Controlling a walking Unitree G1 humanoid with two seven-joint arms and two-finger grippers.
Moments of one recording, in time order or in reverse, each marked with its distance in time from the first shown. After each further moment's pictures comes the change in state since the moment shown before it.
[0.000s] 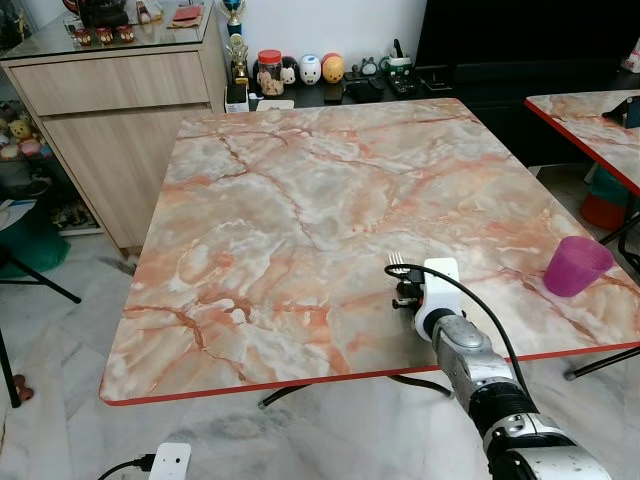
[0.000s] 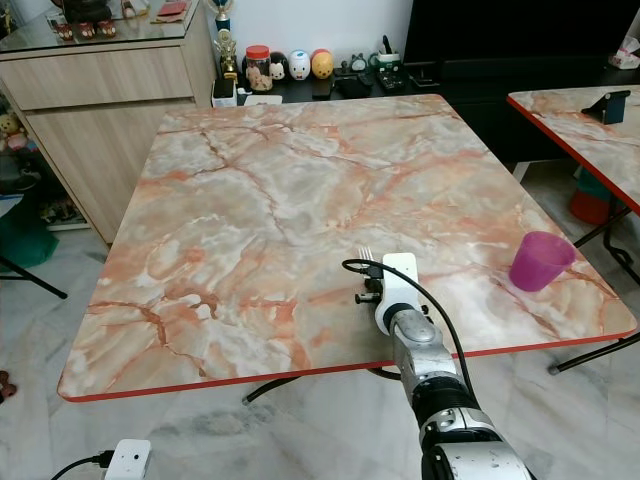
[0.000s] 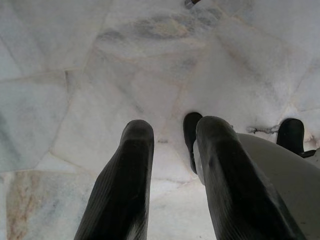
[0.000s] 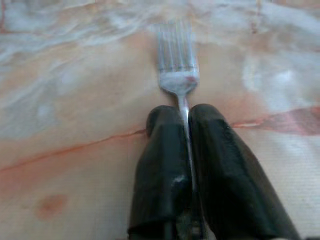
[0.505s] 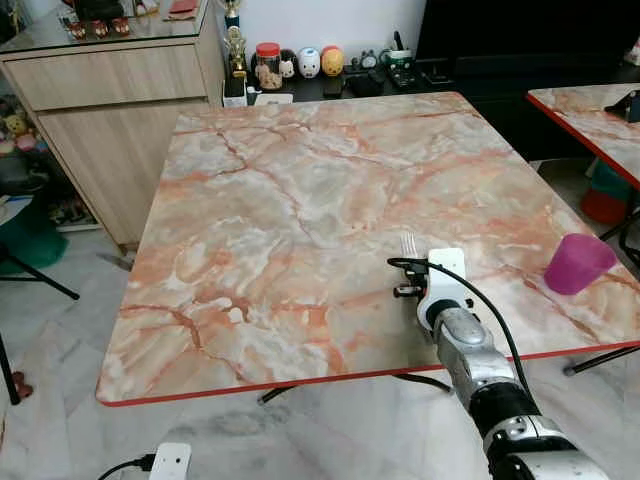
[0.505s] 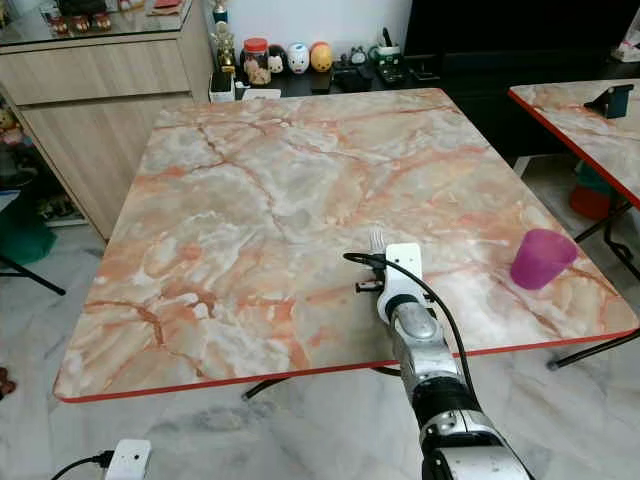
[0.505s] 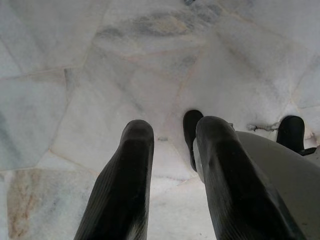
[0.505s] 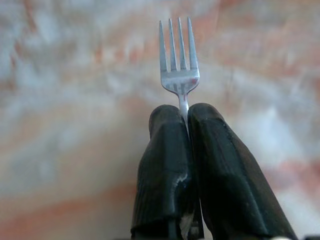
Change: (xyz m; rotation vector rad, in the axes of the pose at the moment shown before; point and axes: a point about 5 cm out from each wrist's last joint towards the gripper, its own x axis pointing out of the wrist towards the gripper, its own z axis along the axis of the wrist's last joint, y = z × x) left arm 0.000 0.000 0.000 0.002 -0.001 0.001; right arm -0.005 0.000 0.025 -0.034 -0.202 -0.037
